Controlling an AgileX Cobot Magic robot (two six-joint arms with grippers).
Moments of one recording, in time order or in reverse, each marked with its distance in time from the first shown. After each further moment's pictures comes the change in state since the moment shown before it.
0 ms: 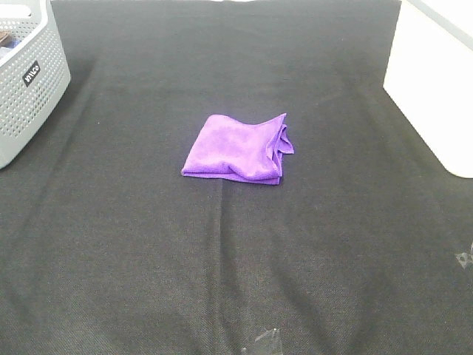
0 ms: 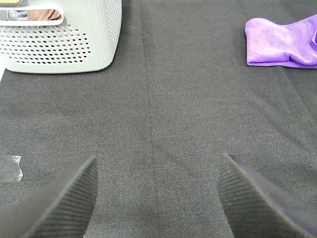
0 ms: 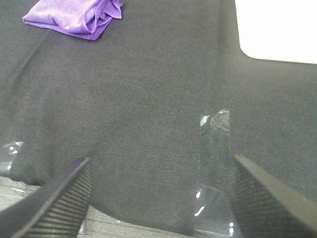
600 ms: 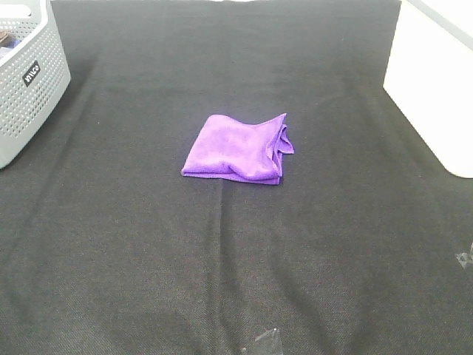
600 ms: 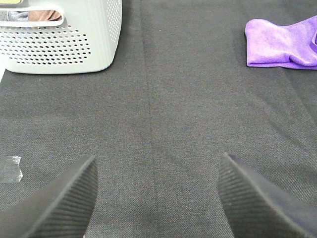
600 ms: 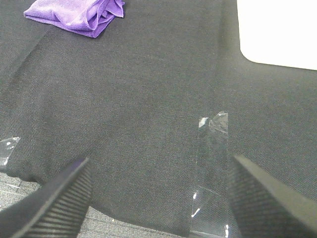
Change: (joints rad) left arm 0.000 0.000 0.000 0.000 -0.002 0.000; right arm 0.000 0.000 0.000 0.001 0.000 -0.016
